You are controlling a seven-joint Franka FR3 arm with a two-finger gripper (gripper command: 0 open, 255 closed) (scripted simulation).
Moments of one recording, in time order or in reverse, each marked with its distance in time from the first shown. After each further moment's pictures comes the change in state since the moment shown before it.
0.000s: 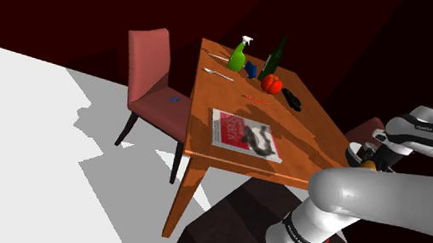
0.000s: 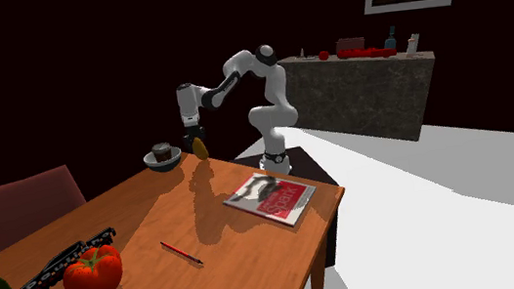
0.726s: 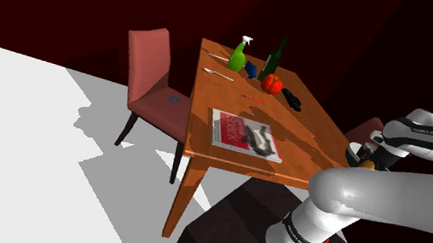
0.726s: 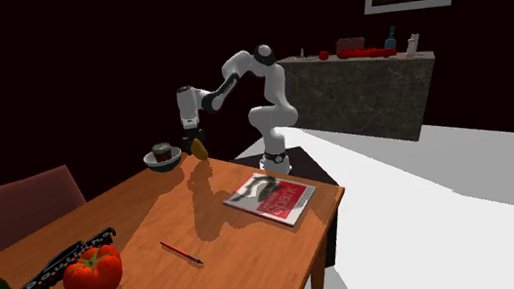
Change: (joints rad) arm 0.022 0.025 -0.046 -0.006 -0.017 0.069 0.003
